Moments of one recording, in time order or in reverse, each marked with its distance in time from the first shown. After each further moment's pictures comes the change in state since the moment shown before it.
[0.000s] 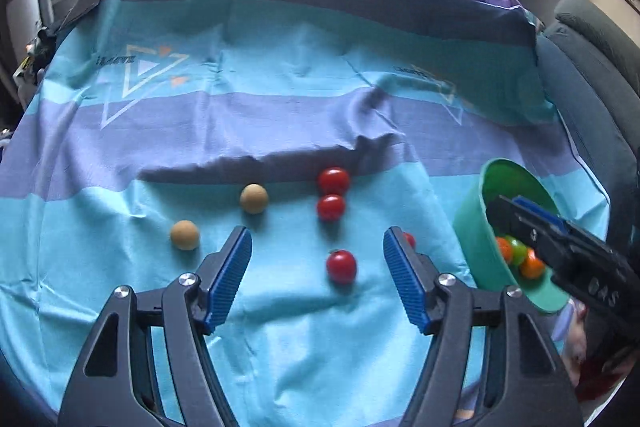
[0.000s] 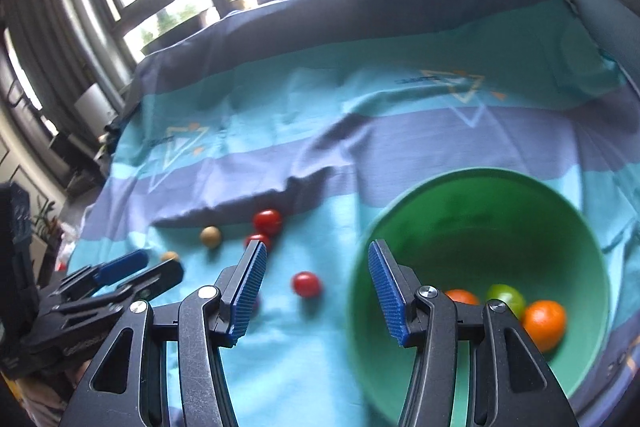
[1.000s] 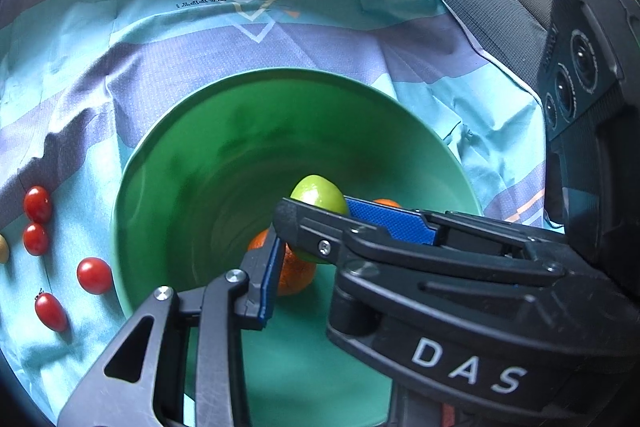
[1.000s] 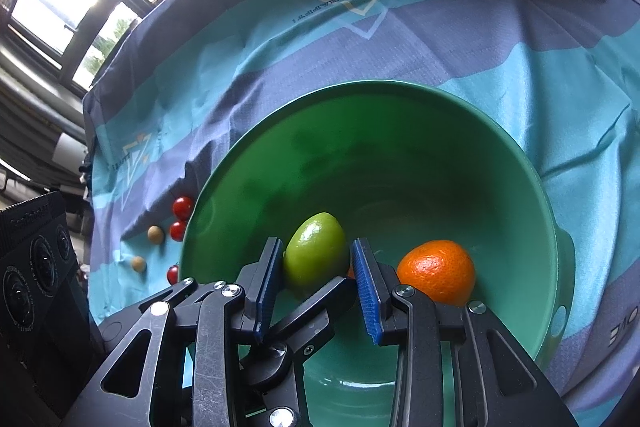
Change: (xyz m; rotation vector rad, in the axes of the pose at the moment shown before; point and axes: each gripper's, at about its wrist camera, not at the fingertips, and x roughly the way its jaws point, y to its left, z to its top) left arm 0.089 -0.215 -0.019 0.295 0.215 -0.333; right arm 0.003 -0.131 -0.014 0.315 0.198 0.017
